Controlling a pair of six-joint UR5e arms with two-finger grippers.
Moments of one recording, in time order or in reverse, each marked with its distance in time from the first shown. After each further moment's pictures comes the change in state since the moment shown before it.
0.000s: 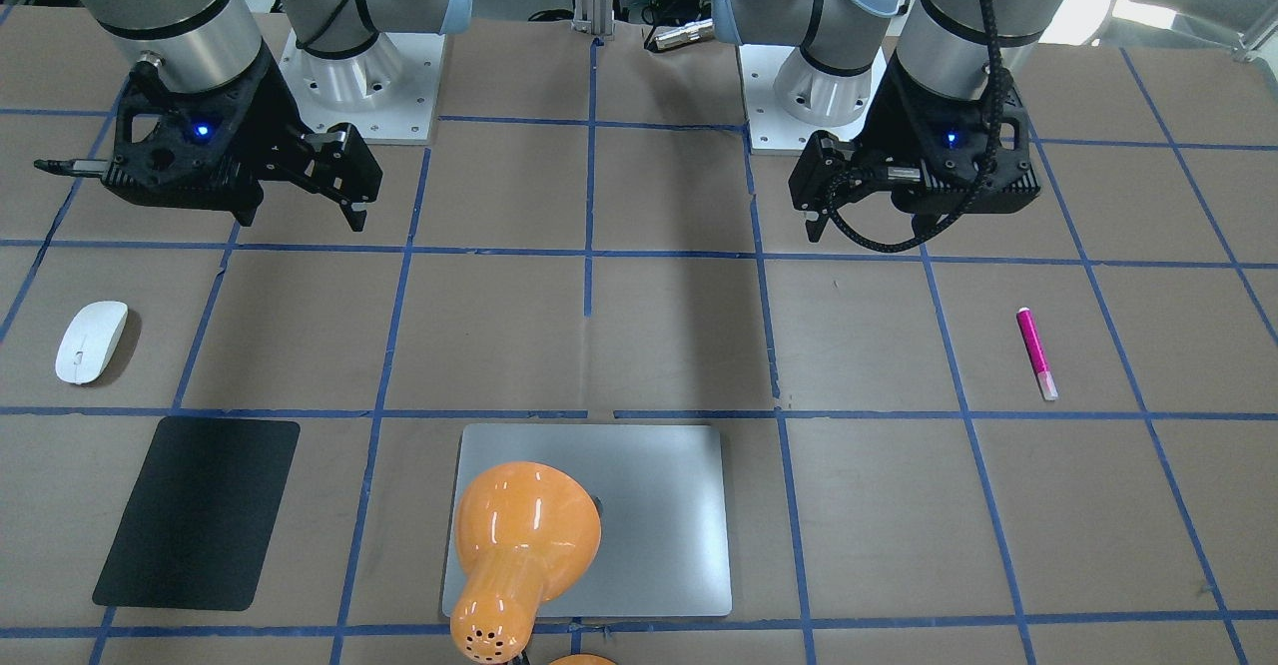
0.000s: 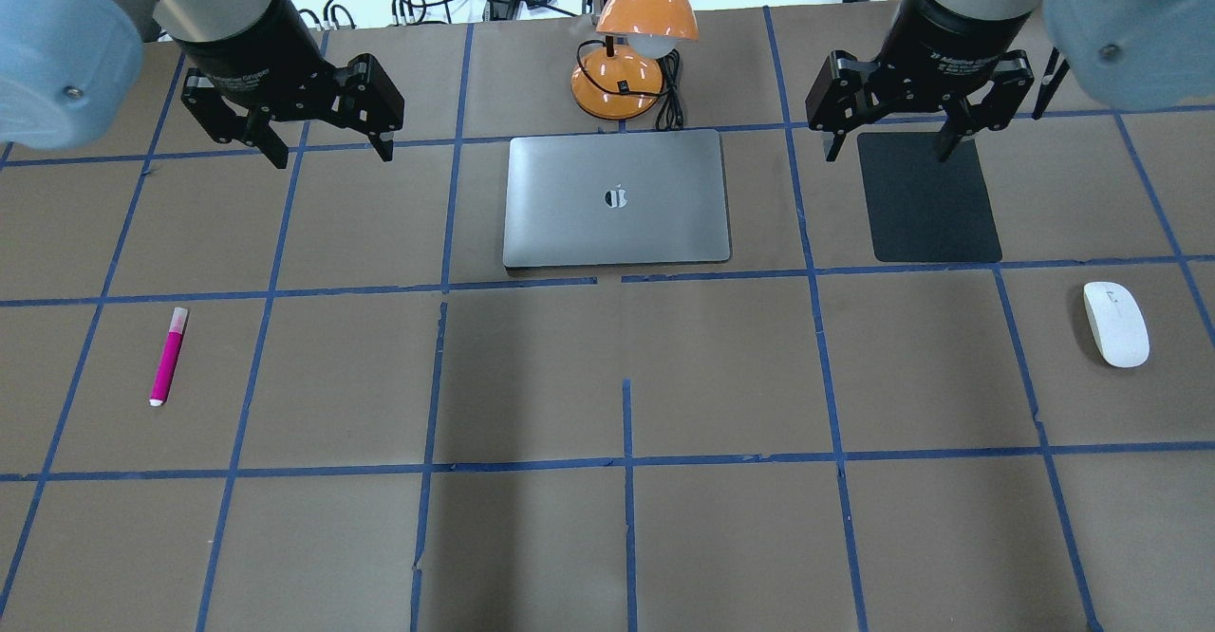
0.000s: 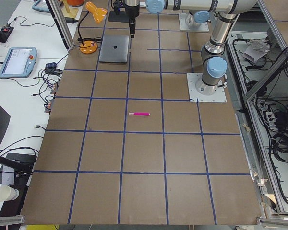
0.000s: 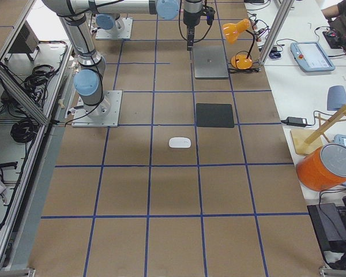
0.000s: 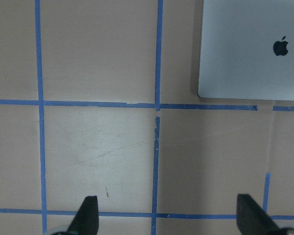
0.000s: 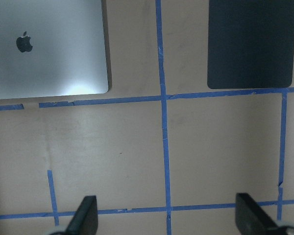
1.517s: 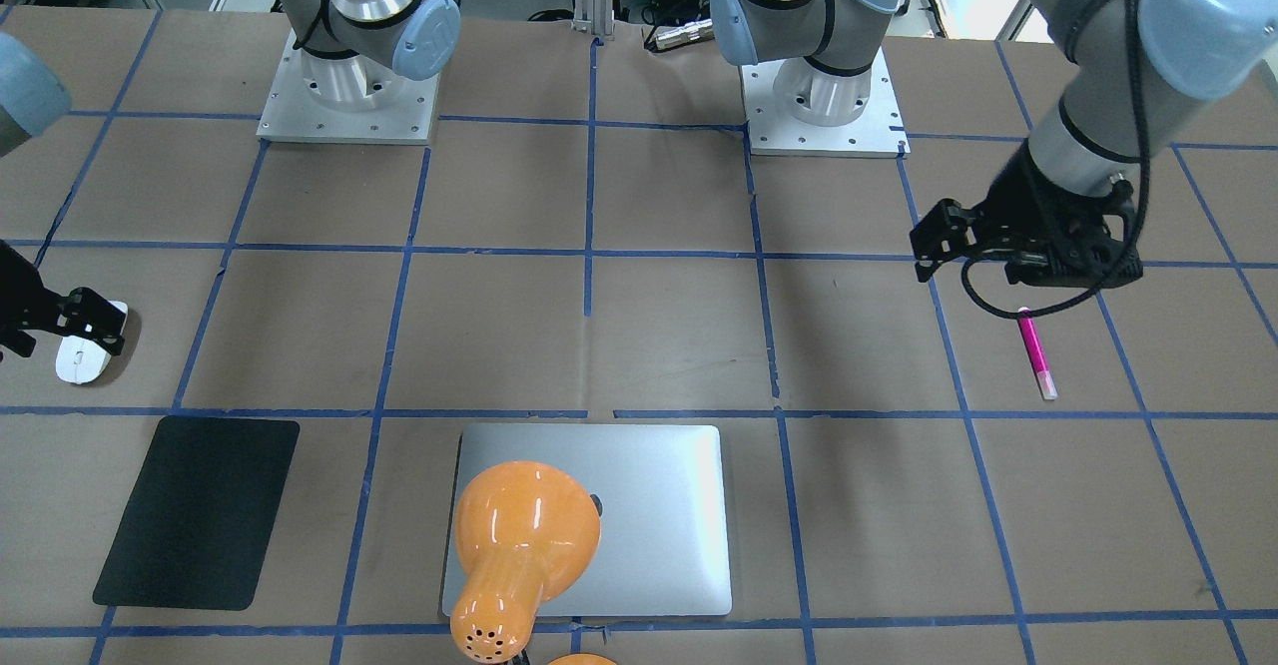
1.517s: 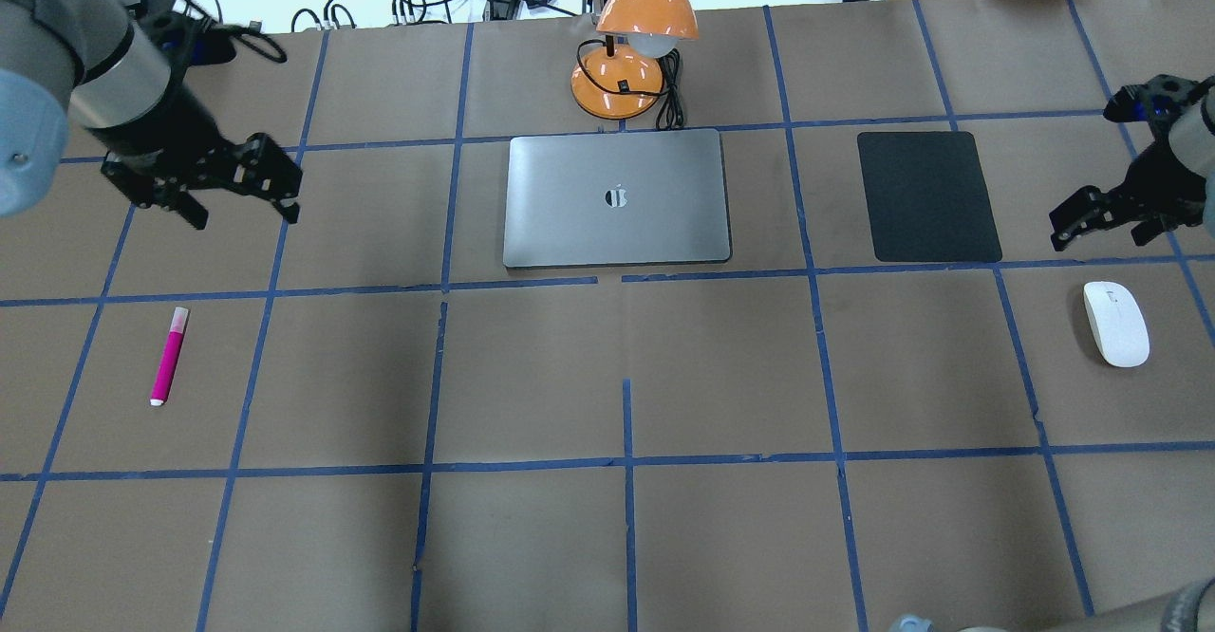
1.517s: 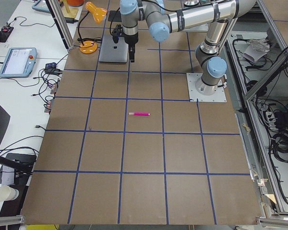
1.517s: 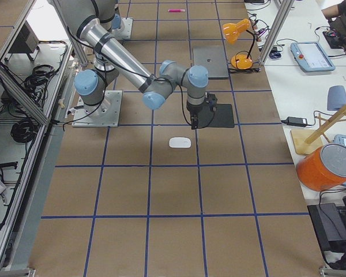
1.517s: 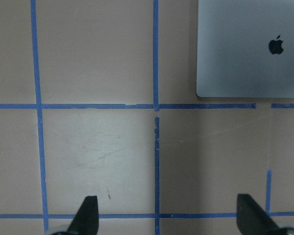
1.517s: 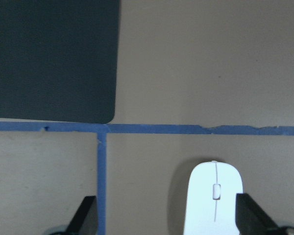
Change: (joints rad) left arm 0.336 0.016 -0.266 0.164 -0.014 0.401; right arm -0.602 0.228 0.367 -0.608 -0.020 -0.705
